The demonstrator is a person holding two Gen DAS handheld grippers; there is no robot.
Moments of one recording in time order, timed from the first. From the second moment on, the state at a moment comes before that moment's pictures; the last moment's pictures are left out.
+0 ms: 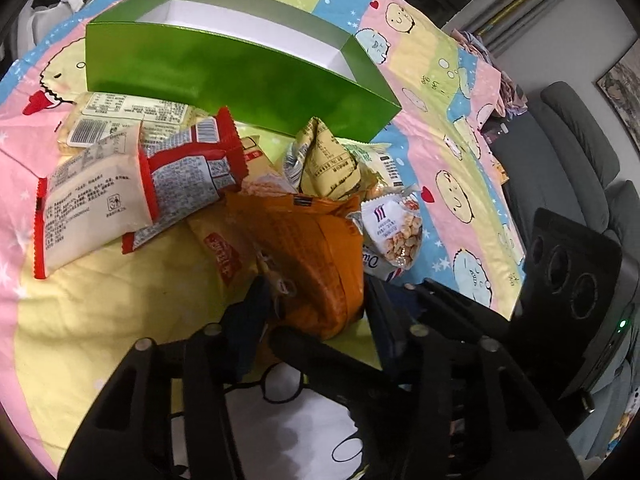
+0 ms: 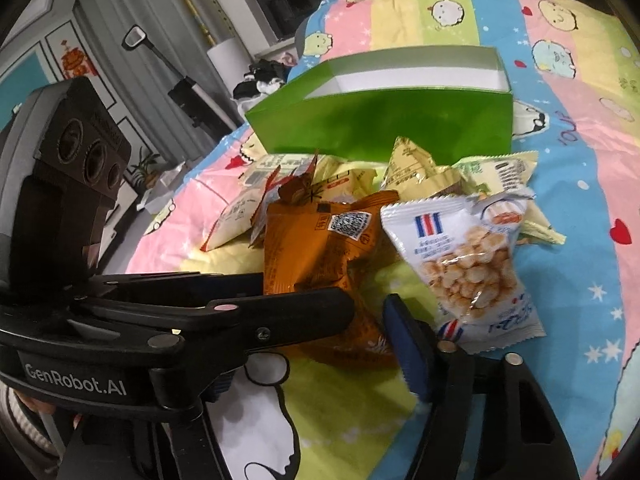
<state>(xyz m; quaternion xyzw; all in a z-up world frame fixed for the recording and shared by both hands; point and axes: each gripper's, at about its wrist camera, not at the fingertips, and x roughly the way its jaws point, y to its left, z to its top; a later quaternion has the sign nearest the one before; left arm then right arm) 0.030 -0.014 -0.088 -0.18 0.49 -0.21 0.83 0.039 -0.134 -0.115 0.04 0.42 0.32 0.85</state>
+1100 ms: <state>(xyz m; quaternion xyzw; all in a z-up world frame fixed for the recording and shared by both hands) 0.101 0.007 0.019 -0.17 0.37 -0.23 0.88 0.098 -0.112 -0.009 0.00 0.29 0.34 0.89</state>
